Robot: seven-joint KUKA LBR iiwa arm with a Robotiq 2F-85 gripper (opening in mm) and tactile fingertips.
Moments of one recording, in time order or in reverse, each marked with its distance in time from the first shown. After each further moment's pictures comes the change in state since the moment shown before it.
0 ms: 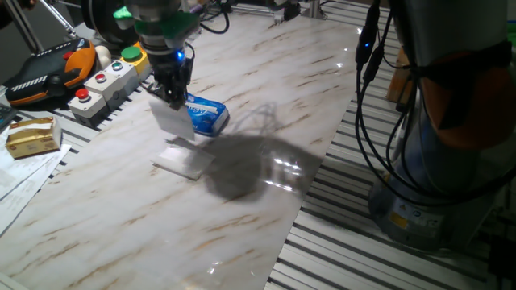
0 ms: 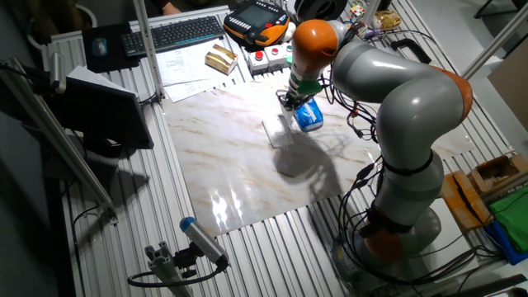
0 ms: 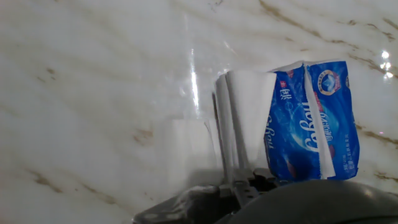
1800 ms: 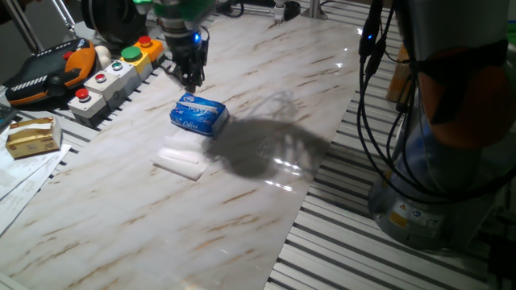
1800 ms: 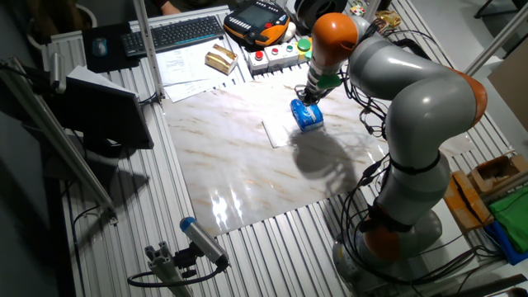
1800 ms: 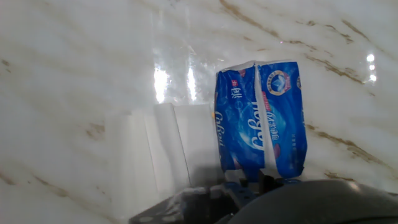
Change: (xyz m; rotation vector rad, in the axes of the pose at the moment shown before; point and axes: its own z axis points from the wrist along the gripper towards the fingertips) arm -0.001 -0.074 -0.019 0.016 0.016 -0.033
